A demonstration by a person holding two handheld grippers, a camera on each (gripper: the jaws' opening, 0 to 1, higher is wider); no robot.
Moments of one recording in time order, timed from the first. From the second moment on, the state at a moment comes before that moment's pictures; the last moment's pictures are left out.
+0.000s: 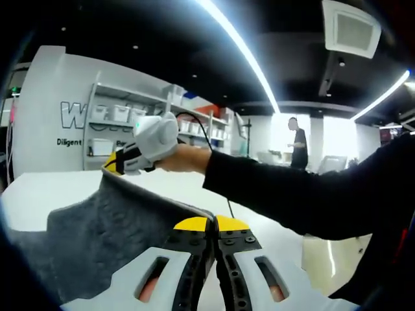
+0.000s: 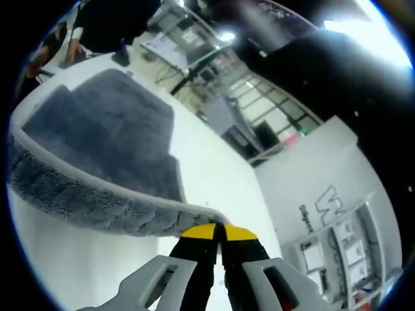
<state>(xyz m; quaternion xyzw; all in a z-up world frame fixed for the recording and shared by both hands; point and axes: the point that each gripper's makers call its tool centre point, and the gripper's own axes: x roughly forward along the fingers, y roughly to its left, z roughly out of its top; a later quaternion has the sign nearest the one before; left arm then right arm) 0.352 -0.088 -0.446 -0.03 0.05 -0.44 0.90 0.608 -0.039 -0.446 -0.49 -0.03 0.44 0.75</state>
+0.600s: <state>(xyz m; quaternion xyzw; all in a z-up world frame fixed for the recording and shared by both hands) 0.358 -0.118 -0.444 -0.03 0.04 -0.45 0.89 0.611 -0.068 -0.444 -0.49 -0.03 0.43 0.76</state>
